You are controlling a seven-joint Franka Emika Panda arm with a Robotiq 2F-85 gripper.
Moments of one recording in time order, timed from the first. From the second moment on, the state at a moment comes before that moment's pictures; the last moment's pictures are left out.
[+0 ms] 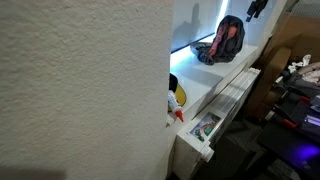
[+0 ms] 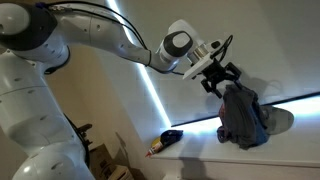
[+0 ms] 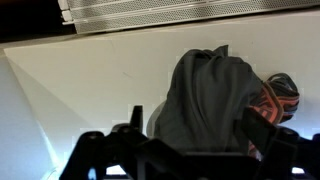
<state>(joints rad) -0.15 0.01 -0.18 -2.18 -0.15 2.38 -0.25</state>
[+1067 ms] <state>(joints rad) -0.12 0.08 -0.14 -2.15 -0.16 2.49 -0.26</state>
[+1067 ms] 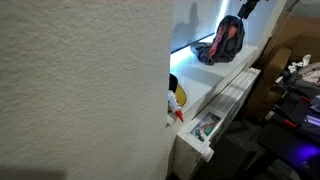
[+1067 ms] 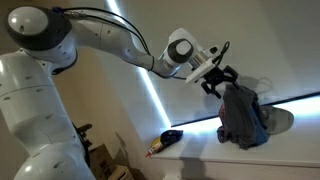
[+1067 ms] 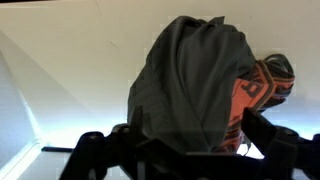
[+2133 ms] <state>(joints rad) -0.12 0.10 -0.14 -2.14 -0.15 2.49 -0.20</state>
